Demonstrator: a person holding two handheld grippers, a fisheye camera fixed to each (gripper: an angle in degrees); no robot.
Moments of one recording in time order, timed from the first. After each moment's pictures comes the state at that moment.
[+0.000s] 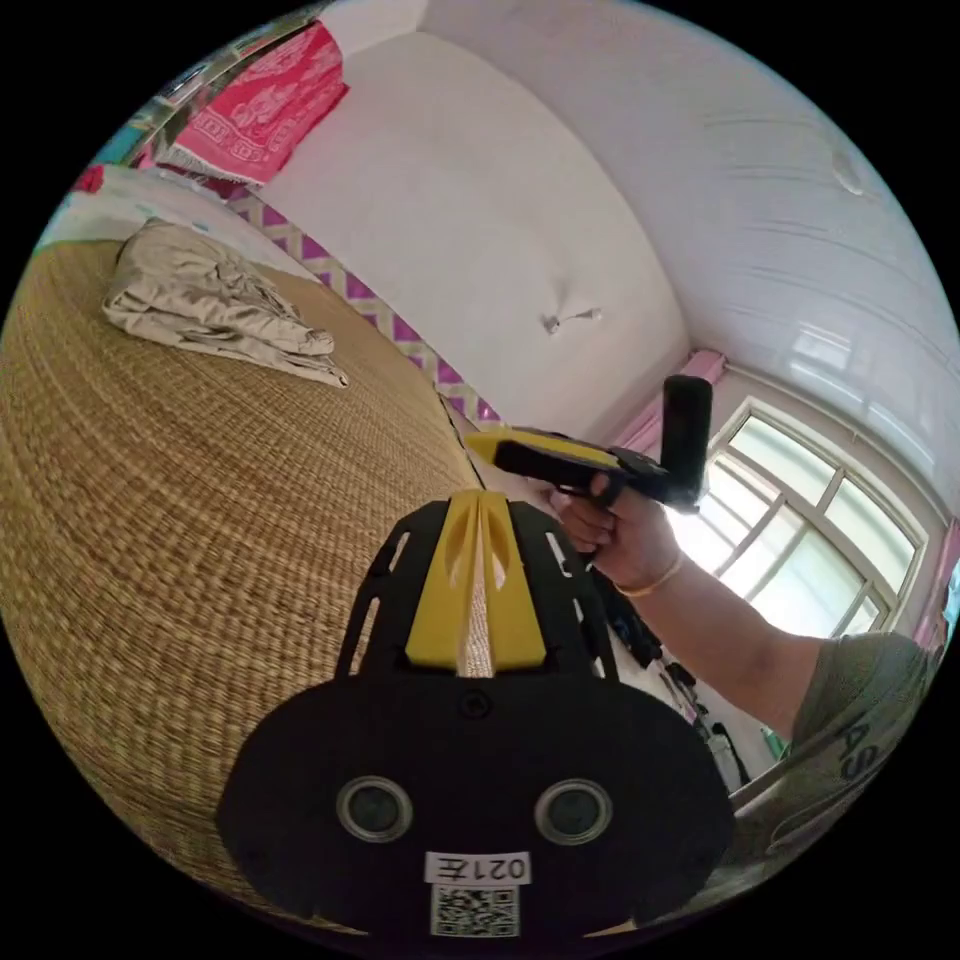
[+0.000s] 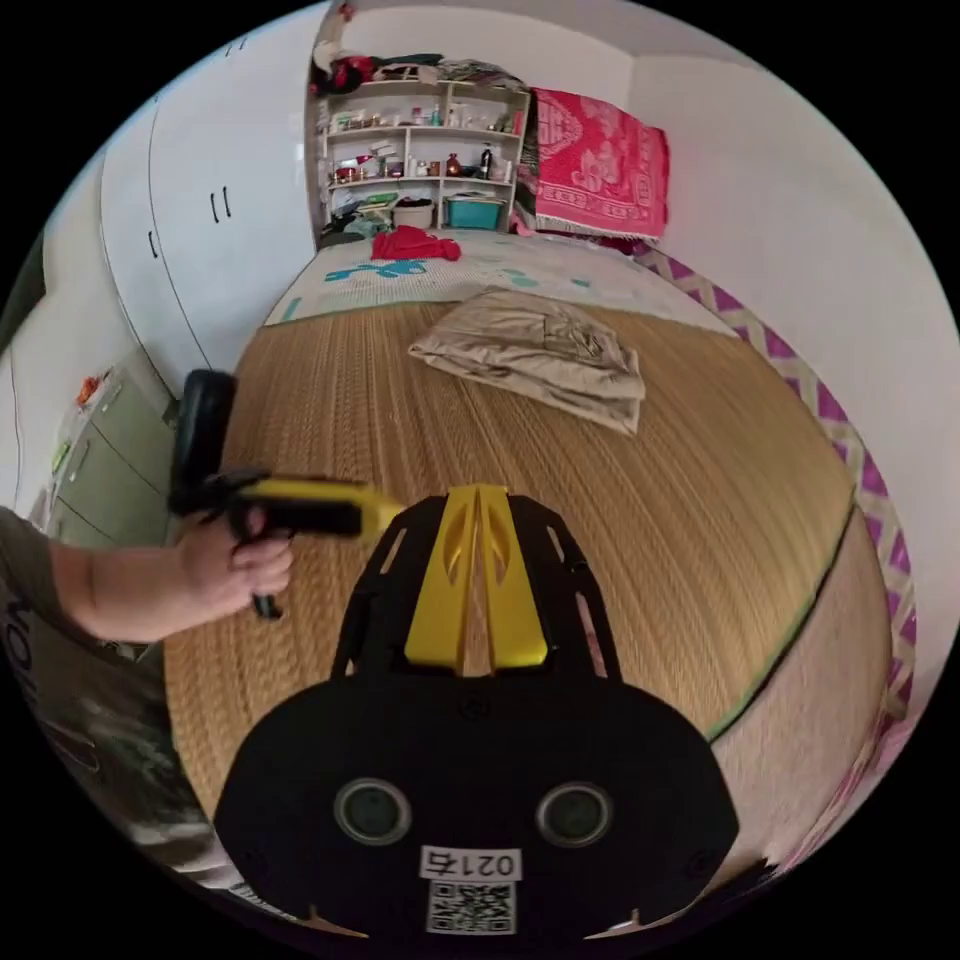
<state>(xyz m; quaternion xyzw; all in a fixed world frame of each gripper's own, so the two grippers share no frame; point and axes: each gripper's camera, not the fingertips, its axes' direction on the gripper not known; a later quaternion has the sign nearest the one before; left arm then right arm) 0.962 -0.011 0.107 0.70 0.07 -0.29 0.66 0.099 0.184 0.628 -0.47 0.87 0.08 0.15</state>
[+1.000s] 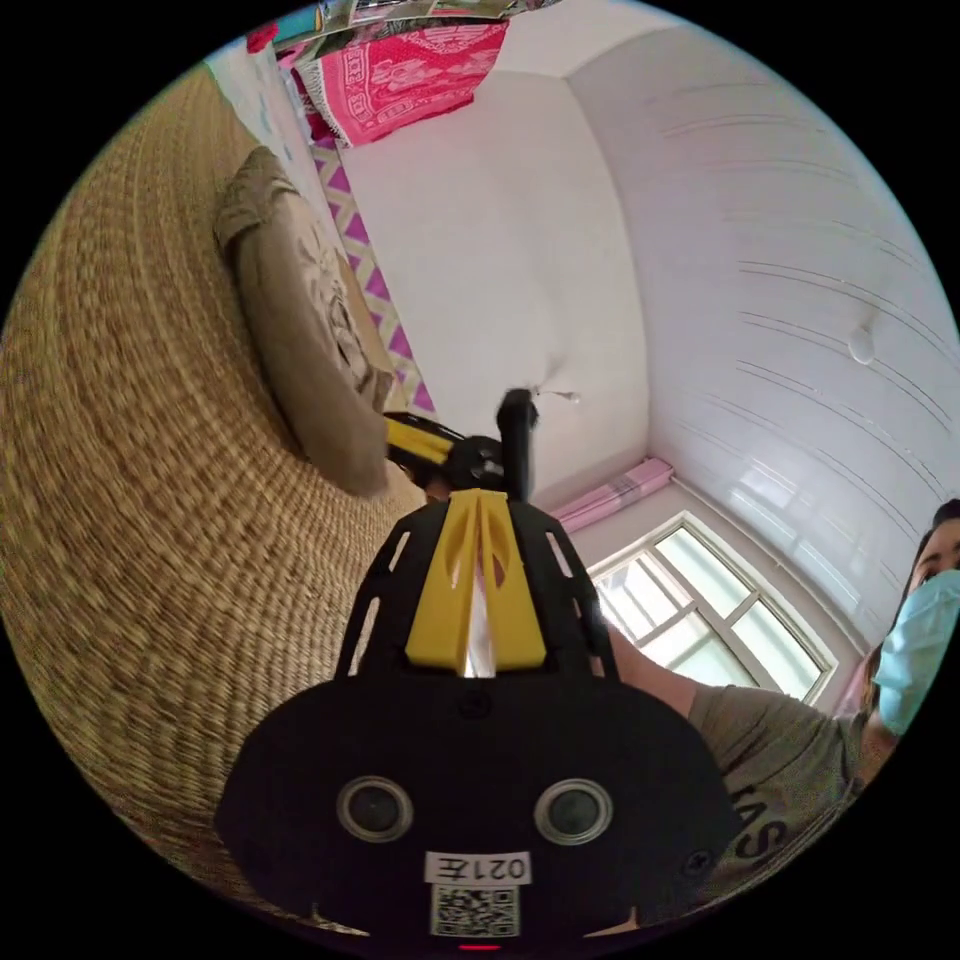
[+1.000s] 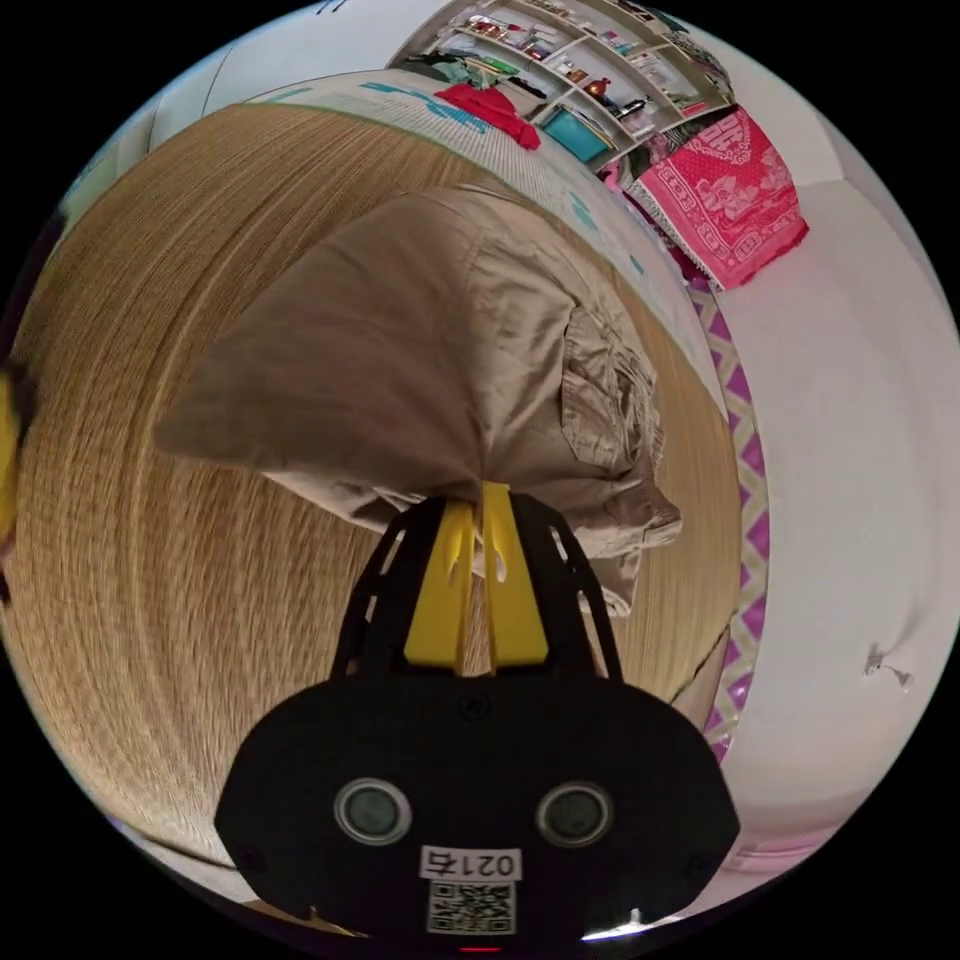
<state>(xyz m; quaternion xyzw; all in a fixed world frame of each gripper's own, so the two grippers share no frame) 0.895 0.067 0.175 0.72 0.22 -0.32 0.57 0.329 0.113 0.602 -0.67 0.73 0.09 -0.05</state>
